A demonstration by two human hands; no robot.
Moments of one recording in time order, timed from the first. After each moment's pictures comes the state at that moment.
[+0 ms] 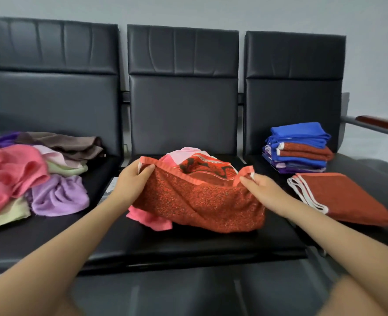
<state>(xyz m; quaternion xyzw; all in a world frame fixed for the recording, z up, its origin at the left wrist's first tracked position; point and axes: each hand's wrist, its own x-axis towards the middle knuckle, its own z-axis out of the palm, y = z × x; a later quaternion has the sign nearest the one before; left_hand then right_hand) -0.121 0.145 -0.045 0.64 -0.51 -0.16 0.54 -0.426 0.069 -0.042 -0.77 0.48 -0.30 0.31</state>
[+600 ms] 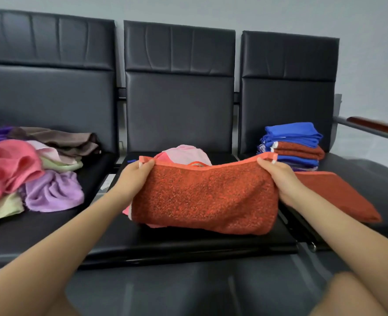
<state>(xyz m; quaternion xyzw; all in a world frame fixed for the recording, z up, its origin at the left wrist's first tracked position) -0.132 0.142 -0.041 0.67 -0.47 -0.24 0.53 -0.454 0.053 -0.024 -0.54 0.48 -0.48 0.50</state>
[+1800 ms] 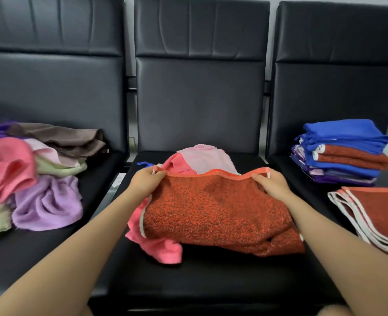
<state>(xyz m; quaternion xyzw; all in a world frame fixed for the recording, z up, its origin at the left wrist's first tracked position) -0.078 0.039 -0.083 0.77 -0.43 -0.21 0.42 -0.379 -0.086 -0.100 -0.65 0.54 -0.39 0.35</state>
